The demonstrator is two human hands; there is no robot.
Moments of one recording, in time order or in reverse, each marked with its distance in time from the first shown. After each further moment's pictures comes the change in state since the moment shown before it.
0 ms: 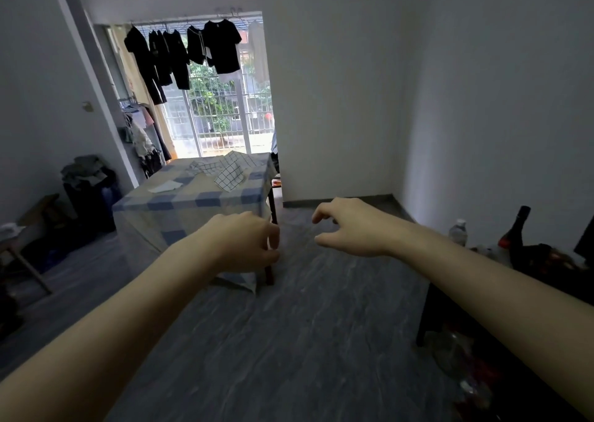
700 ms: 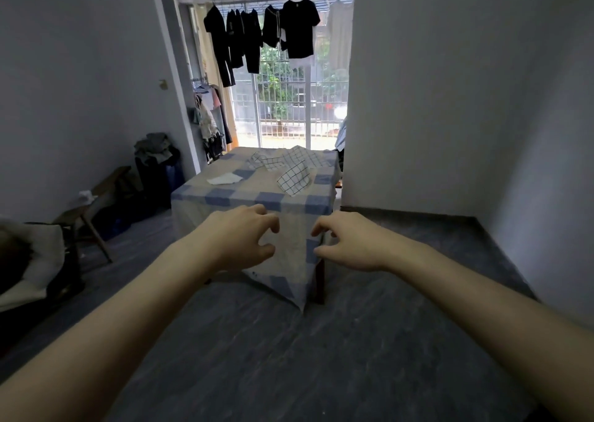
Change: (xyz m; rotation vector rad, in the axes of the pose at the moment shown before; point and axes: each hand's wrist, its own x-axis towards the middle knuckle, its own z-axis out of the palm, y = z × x) left_hand 0.140 -0.290 0.064 -0.062 0.127 -0.227; right_hand 0.343 -0.060 0.081 0.056 -0.159 -0.191
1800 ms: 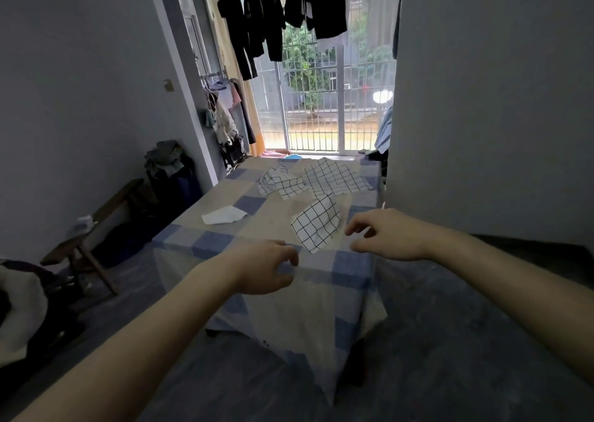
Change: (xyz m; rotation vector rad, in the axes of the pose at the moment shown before) left_hand 0.502 -0.194 0.123 -0.076 -0.249 -0.028; right_hand 0.501 0.291 -0.058 0.115 -0.088 -0.041
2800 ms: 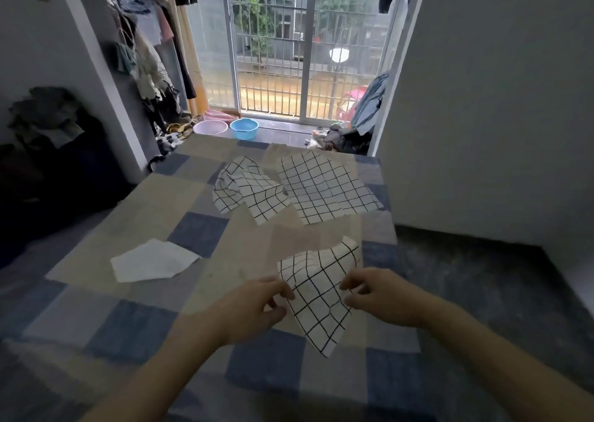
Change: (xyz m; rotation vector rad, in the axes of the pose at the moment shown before) left_hand 0.379 -0.297 0.119 -0.607 -0.033 0.201; right_hand 0.417 0.125 0.078 0.184 -0.168 0.336
